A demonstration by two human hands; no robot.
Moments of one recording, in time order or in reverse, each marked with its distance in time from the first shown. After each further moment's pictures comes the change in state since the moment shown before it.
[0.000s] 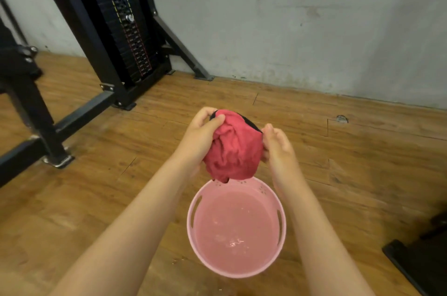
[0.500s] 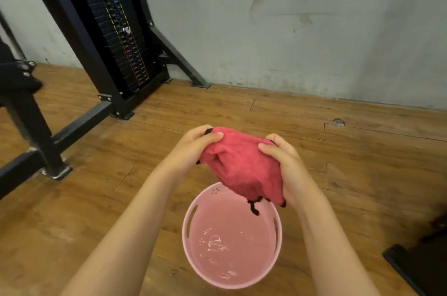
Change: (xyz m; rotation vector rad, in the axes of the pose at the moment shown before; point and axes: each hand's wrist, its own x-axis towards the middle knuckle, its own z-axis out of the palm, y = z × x) left_hand 0.003 0.003 -0.011 0.243 -0.174 -0.064; right_hand -0.004 -0.023 -0.025 0.208 -0.150 0.069
